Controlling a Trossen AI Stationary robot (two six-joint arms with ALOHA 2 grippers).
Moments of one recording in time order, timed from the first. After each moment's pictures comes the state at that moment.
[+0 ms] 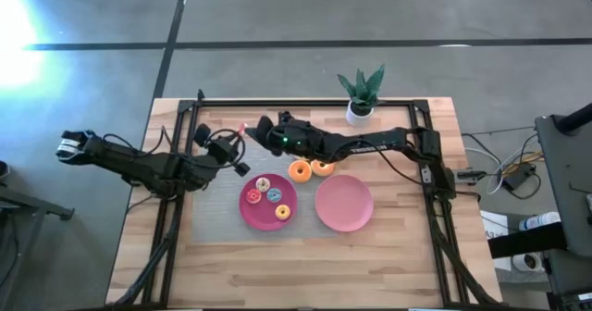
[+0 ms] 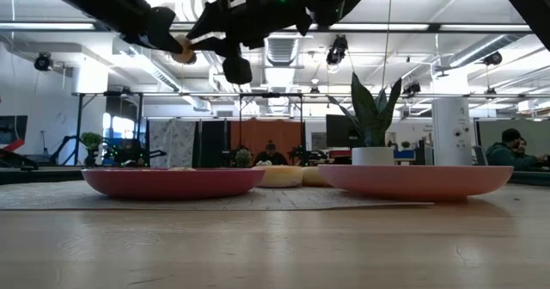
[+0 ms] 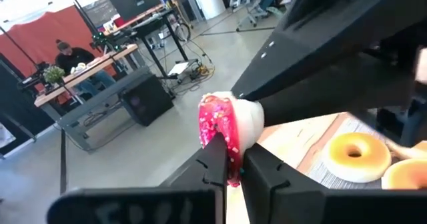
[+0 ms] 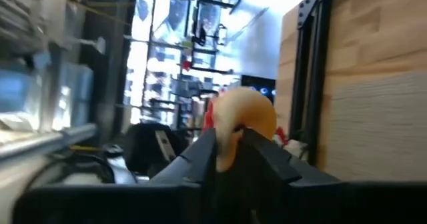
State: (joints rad) left arm -0.17 0.90 0.57 -0.01 -1.12 0.02; right arm -0.10 2.08 1.59 0.38 0.25 1.46
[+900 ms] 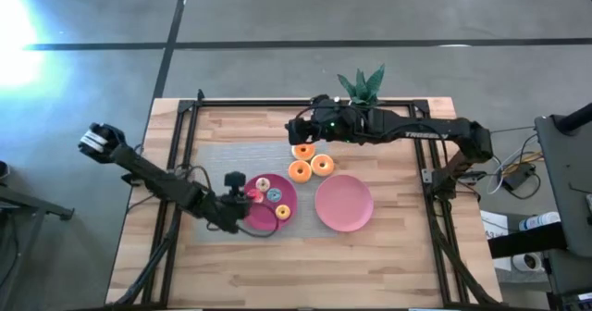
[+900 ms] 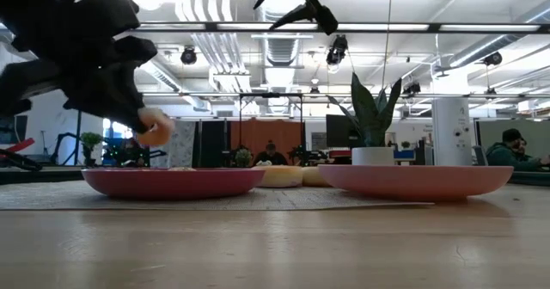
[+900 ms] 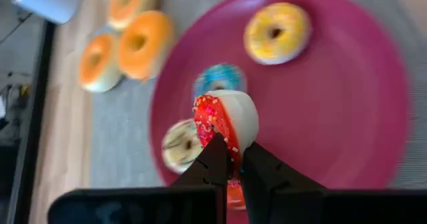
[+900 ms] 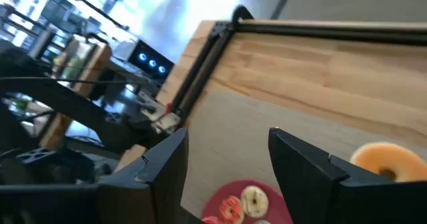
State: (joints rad) left arm -0.49 1.25 0.60 -0.31 -0.61 0.01; right arm -0.11 1.67 1.59 -0.44 0.27 0.99
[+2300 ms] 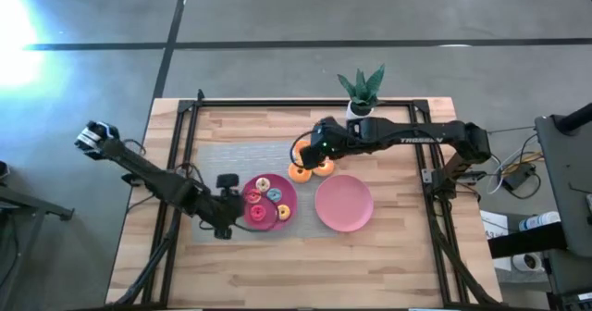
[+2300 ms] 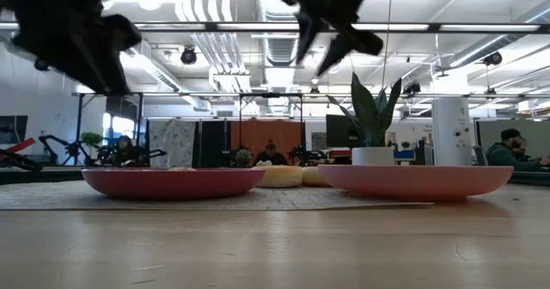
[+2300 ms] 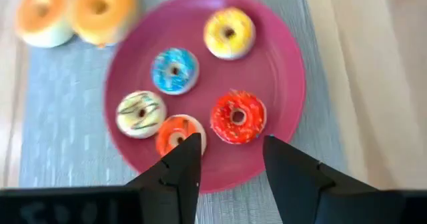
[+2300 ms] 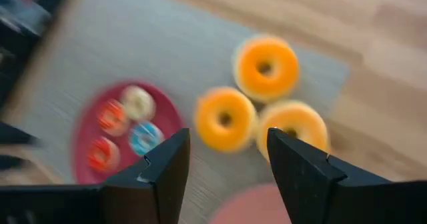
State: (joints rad) left arm -0.50 1.18 0.79 -0.67 -0.39 -0.29; right arm -0.07 1.69 1.54 -0.87 0.23 0.98
